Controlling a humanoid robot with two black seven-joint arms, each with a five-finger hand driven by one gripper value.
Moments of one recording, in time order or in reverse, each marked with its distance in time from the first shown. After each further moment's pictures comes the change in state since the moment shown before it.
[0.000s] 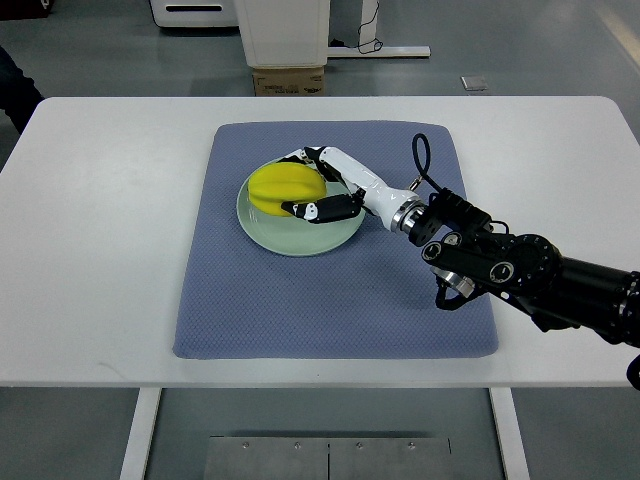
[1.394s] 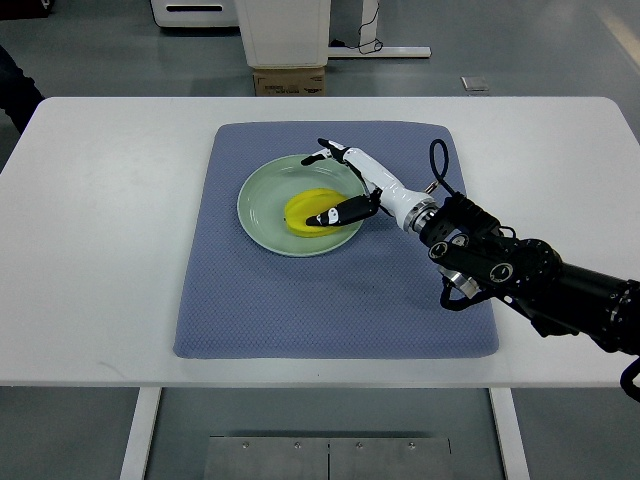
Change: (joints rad) left arm 0.000 0.000 0.000 0.000 0.000 0.000 0.000; right arm -0.029 0.013 0.018 -0.094 0.032 -0.012 -0.027
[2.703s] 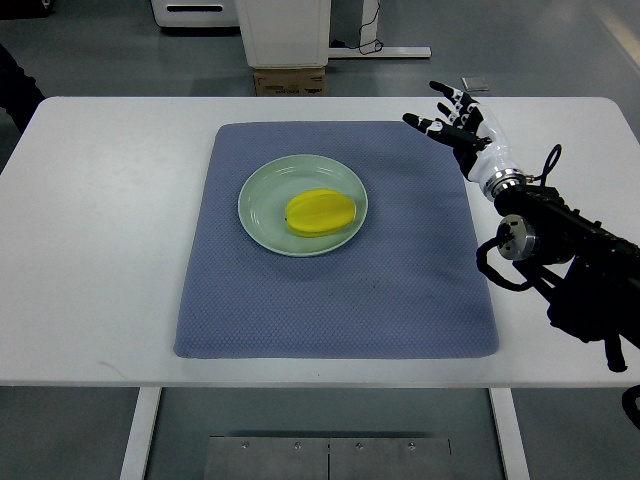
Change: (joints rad) left arm 0.000 0.000 0.000 0.000 0.000 0.000 0.000; right arm -0.186 -0.125 0.654 0.002 0.358 0.126 -0.109
